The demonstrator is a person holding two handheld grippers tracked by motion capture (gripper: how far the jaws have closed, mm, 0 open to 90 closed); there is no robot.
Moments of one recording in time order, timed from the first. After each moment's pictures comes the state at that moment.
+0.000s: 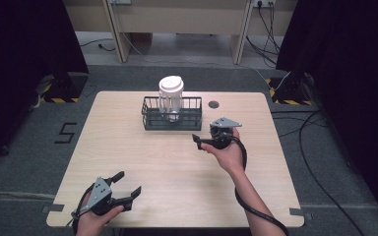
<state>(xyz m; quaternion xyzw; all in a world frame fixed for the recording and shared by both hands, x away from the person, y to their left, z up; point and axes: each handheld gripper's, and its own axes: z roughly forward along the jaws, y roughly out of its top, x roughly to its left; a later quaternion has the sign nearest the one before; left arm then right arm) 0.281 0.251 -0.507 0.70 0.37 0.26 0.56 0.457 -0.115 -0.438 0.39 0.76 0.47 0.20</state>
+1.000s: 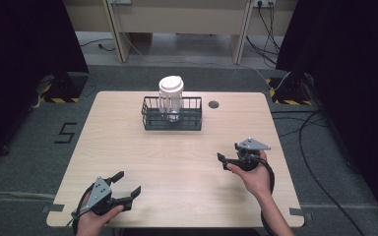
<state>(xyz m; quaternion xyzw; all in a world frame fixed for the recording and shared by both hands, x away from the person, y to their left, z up) 0.281 0.251 -0.507 0.70 0.37 0.26 0.55 0.402 -0.192 -0.466 0.43 0.76 0.45 0.21</state>
